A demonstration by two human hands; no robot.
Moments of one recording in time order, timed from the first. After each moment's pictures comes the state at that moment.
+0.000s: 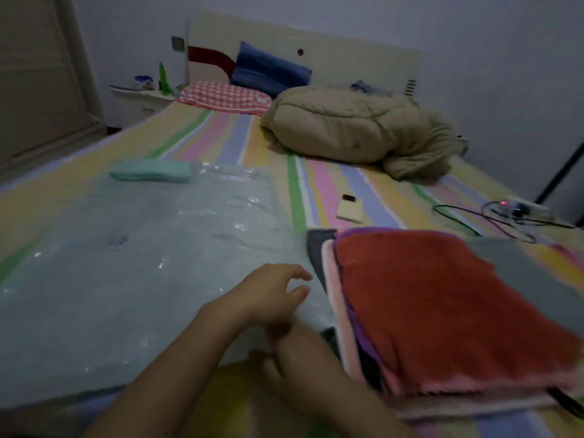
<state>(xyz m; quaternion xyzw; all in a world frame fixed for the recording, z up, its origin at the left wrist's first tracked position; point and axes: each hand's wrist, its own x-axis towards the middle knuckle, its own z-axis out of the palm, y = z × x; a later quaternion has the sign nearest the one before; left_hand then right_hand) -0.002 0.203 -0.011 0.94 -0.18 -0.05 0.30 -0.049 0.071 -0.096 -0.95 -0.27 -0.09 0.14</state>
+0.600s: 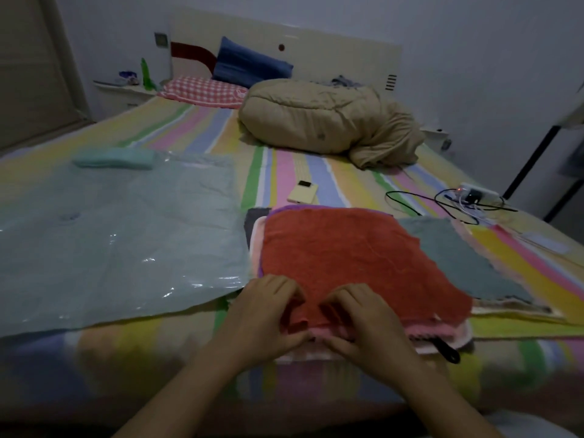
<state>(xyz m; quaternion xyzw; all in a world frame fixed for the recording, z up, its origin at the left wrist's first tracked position) -0.083 0.067 -0.051 0.91 -0.29 0.19 0.24 -0.095 -0.149 -0.042 -0.94 -0.27 -0.18 0.14</state>
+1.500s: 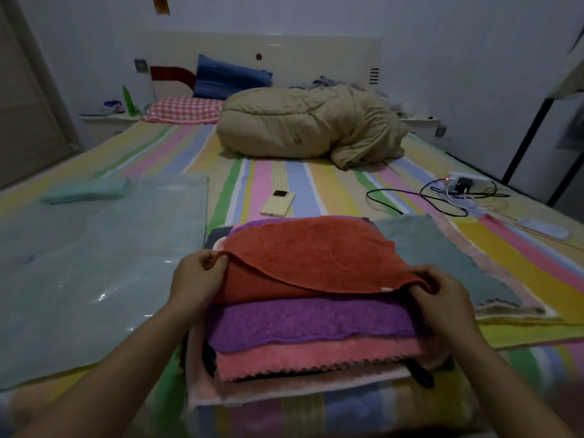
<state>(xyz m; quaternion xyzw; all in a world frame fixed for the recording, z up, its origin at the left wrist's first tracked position) 0.020 0.062 -0.038 0.83 0.10 0.18 0.52 -0.027 -0.304 -0.044 -0.87 0.05 -0.22 0.45</state>
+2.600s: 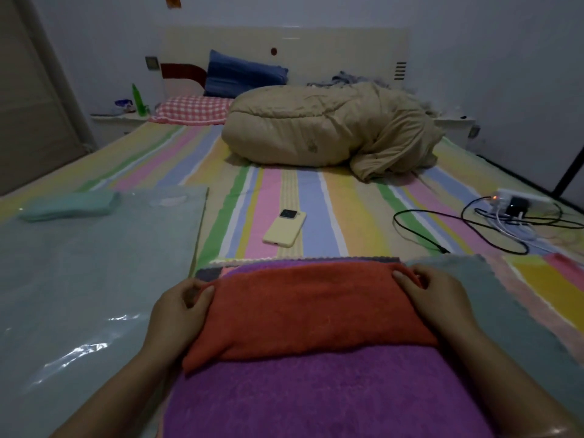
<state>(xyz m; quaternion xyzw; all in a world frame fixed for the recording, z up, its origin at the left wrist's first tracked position) 0.104 0.077 -0.055 0.88 0.11 0.21 0.41 0.141 -0.303 -0.041 -0.94 0.06 -0.16 0.31</state>
